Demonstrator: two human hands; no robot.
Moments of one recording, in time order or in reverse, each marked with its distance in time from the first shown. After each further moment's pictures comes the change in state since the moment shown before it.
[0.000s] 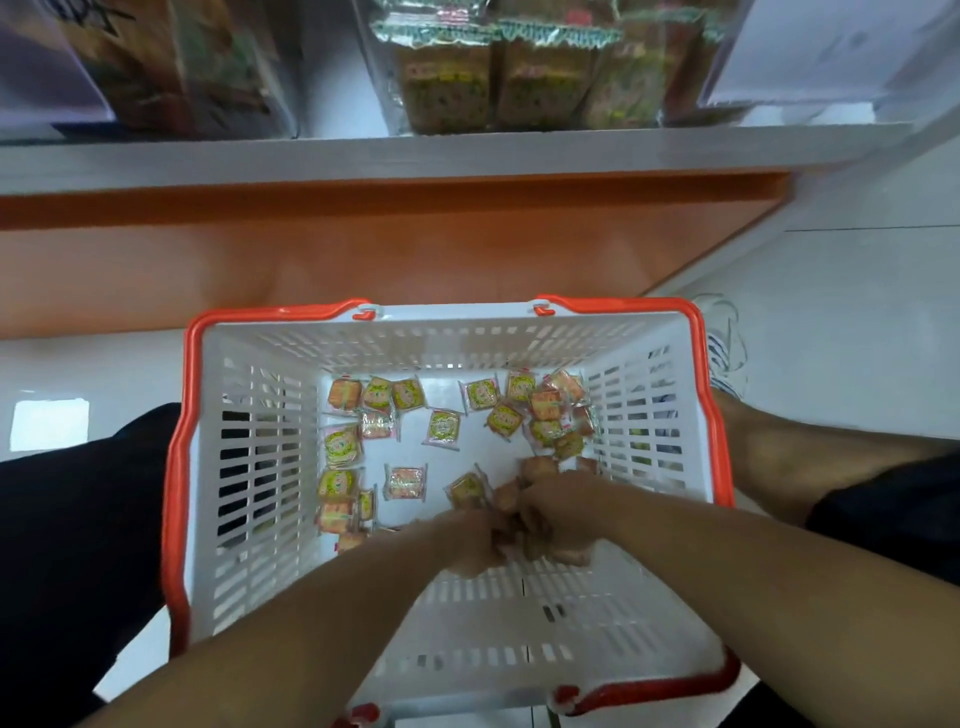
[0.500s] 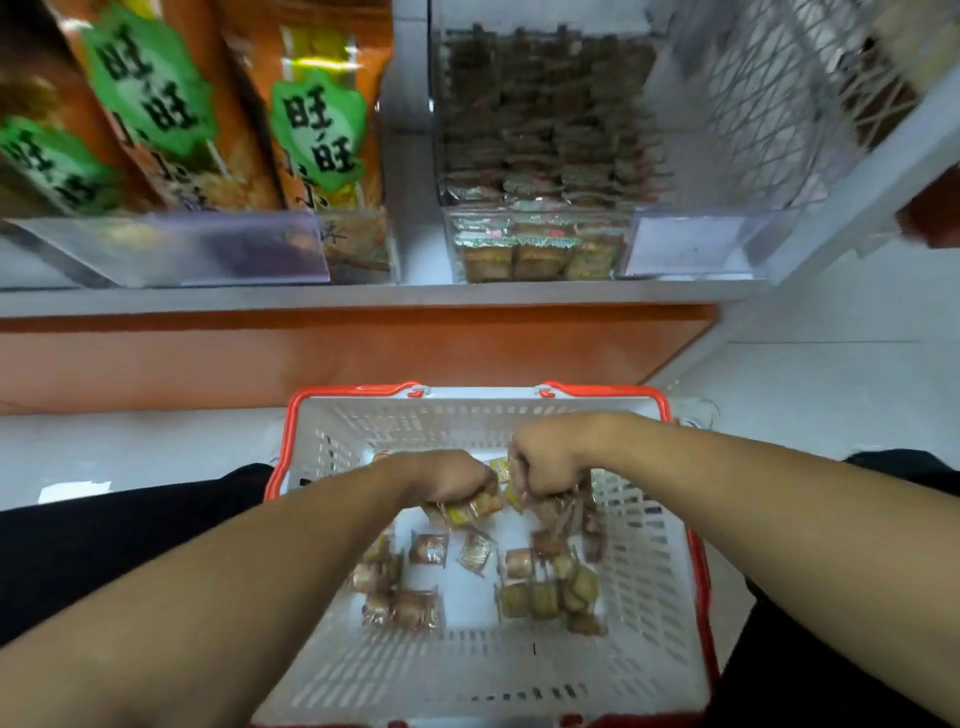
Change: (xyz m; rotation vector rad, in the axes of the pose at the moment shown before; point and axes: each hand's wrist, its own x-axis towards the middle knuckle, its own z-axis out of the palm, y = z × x) left_hand -0.124 0.042 -0.150 -0.268 0.164 -0.057; right_hand -0.083 -0.081 -0.164 -0.063 0.021 0.104
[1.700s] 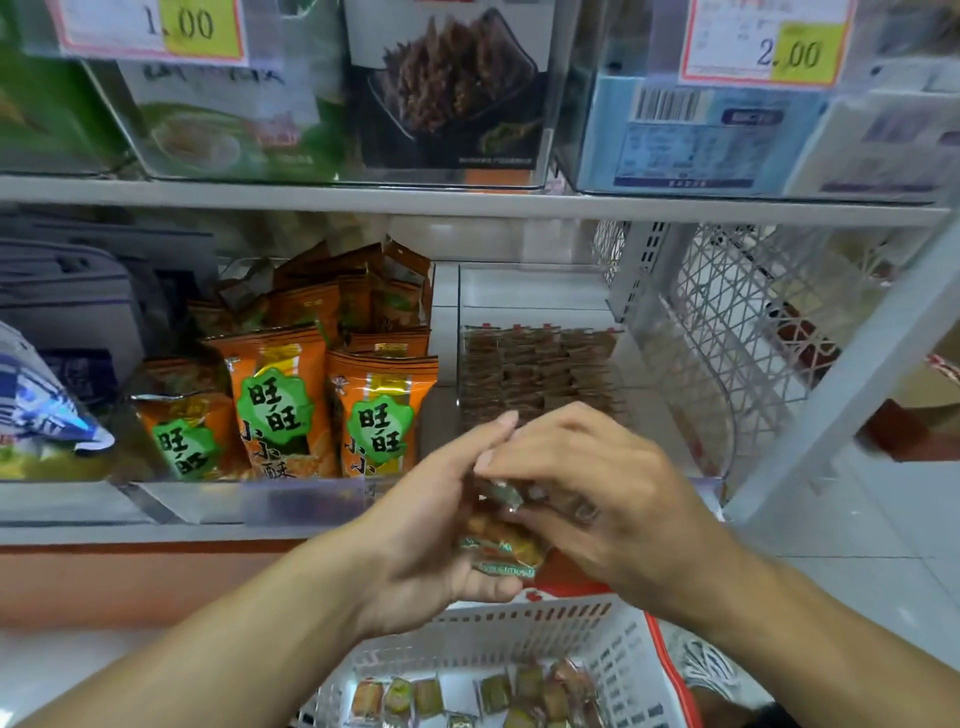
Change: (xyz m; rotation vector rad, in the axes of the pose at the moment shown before) left_hand -0.218 0.119 -0.096 -1.030 0.011 0.614; right_hand -0.174 -0.034 -0.112 -0.055 1.494 -0.862
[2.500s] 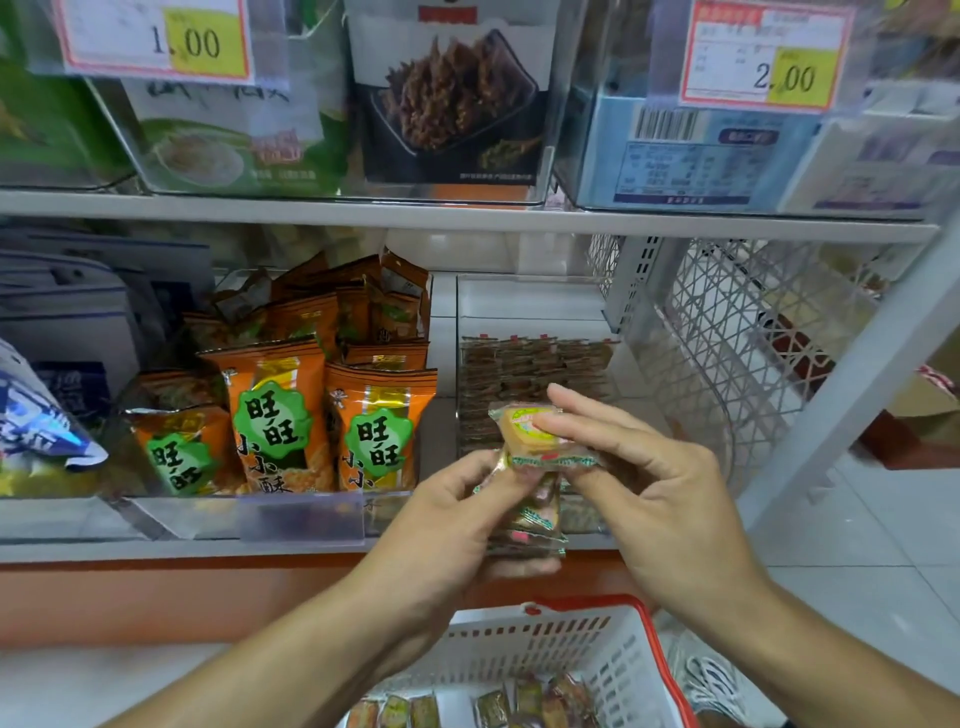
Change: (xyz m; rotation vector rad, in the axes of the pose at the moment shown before) left_hand 0.008 -0.018 0.004 0.045 0.139 0.308; right_hand -0.008 -0.007 -0.002 0.454 0.289 0.532
